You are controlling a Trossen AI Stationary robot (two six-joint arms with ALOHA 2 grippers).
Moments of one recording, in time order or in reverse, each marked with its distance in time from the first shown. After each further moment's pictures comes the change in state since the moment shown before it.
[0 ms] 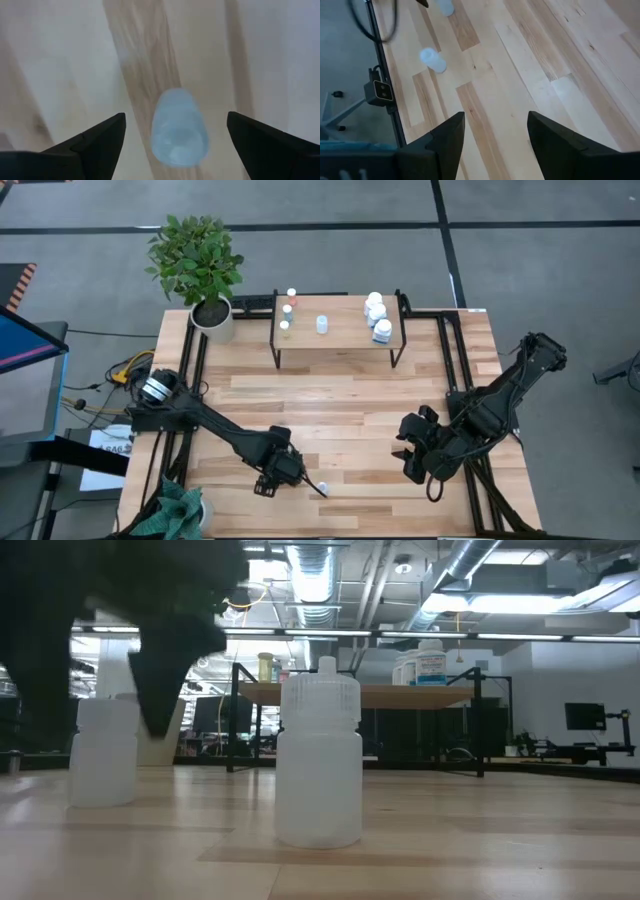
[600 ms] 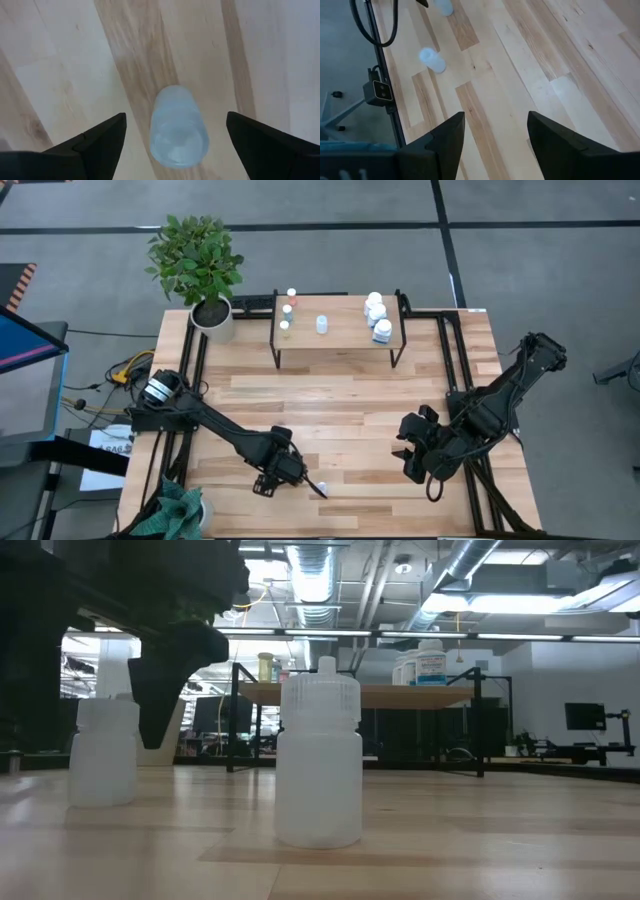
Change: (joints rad) left arm 0.011 0.019 0.011 -0.015 0.018 0.050; right arm 0.000 0.000 0.000 -0.005 0.000 0.003
